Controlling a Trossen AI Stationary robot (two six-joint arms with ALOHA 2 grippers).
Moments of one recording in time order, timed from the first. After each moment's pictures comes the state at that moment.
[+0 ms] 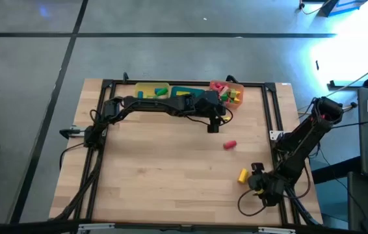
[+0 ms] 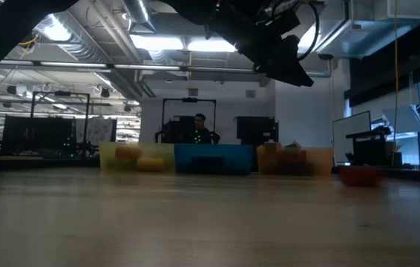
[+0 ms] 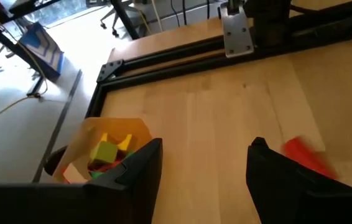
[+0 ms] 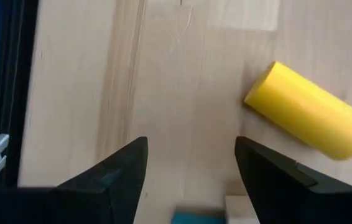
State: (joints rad) left arm 0.15 2.16 1.89 -0.26 -0.11 0.34; right arm 1.01 1.30 0.63 -0.51 0.13 0.88
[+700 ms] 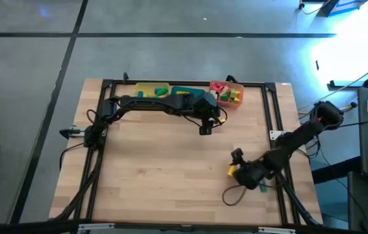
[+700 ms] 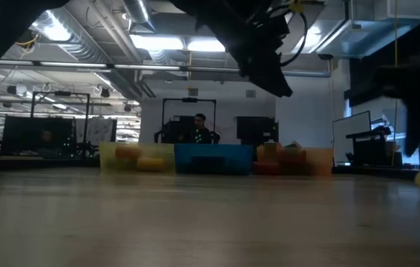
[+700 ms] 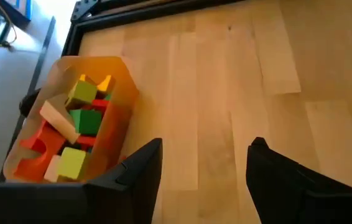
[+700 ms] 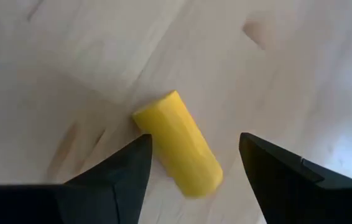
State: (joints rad) left arm 0.15 2.12 1.89 -0.51 -0.11 0.27; right arm 0.71 1.37 0.66 -0.51 0.34 0.05
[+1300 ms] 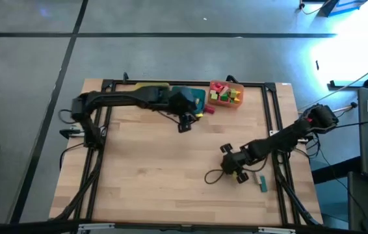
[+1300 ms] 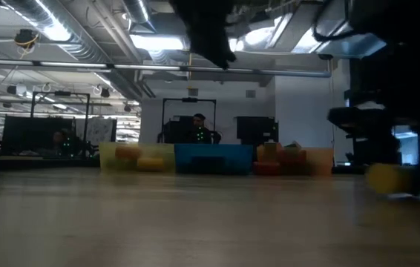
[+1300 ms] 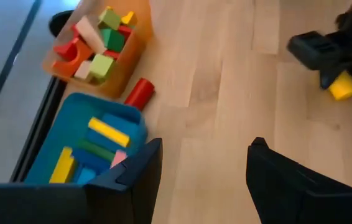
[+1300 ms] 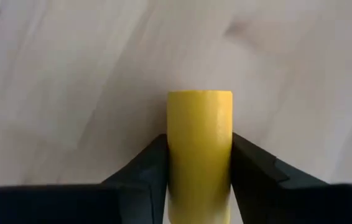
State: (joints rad) left arm 0.14 1.78 1.68 -0.76 -0.13 0.05; right arm 0.40 1.49 0.66 -0.34 0.02 -0.09
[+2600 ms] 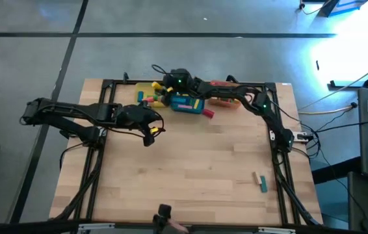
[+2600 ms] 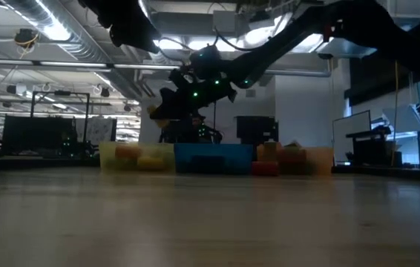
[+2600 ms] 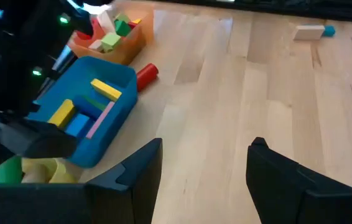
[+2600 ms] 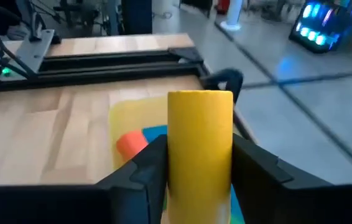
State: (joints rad) left arm -0.03 1.11 0.94 -0.46 -0.28 -0.14; right arm -0.42 2.32 1.80 0.19 -0.17 -0.14
